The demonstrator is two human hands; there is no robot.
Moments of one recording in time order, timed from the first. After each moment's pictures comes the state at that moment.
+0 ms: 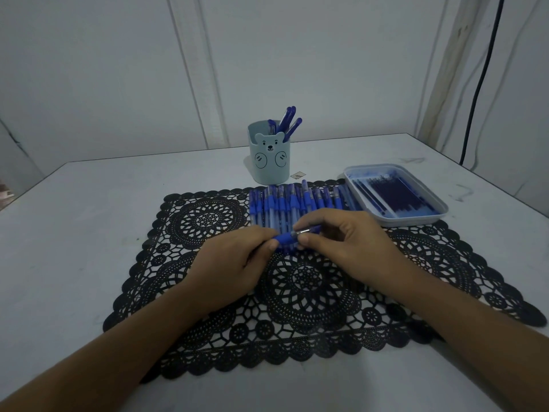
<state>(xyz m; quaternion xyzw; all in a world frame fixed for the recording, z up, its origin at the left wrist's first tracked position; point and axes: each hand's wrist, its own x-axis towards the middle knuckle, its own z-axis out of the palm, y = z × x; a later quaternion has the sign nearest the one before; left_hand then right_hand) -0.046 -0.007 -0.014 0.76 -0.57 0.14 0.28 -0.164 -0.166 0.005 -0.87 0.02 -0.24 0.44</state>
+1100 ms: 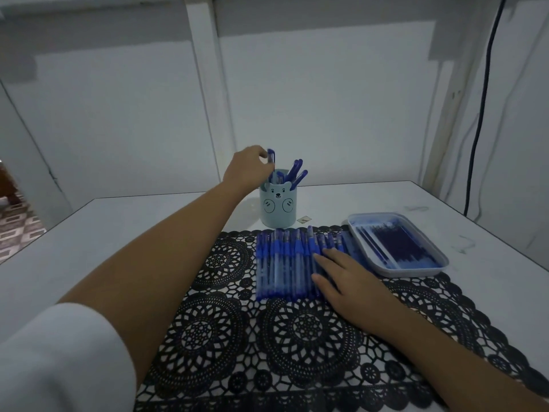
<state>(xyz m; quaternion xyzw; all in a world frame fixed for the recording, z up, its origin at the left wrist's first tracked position) 0.072 -0.124 0.099 0.87 -0.32 0.10 0.36 -0.149 -0.196 -0.016 -0.98 0.09 -0.14 0.14</state>
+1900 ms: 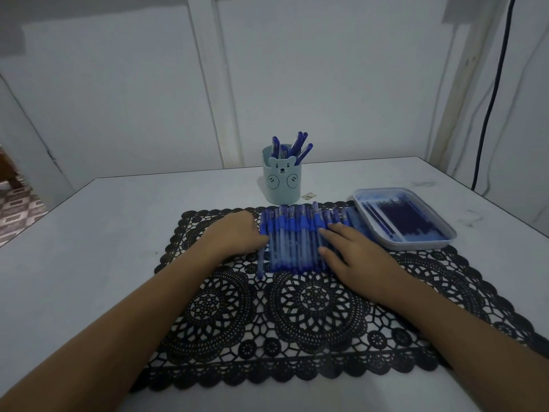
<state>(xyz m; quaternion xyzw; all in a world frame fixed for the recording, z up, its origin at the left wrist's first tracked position) 0.009 -0.047 0.022 0.93 -0.33 -0.08 0.12 -0.148 -0.195 -0.017 -0.98 0.09 -0.14 0.13</state>
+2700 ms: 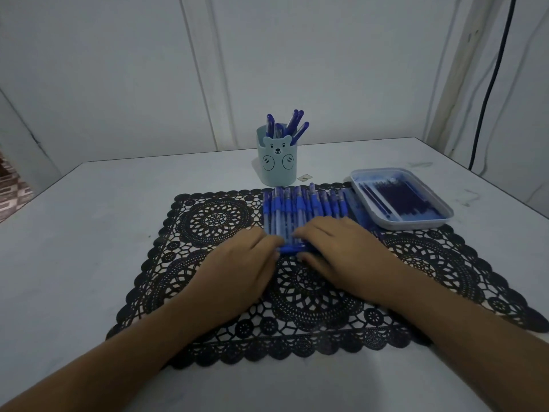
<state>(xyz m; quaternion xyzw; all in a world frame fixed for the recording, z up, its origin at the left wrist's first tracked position) -0.060 0.000 -0.015 0.79 -0.57 0.15 0.18 -0.156 -0.171 -0.013 -0.96 -0.09 -0.26 0.02</state>
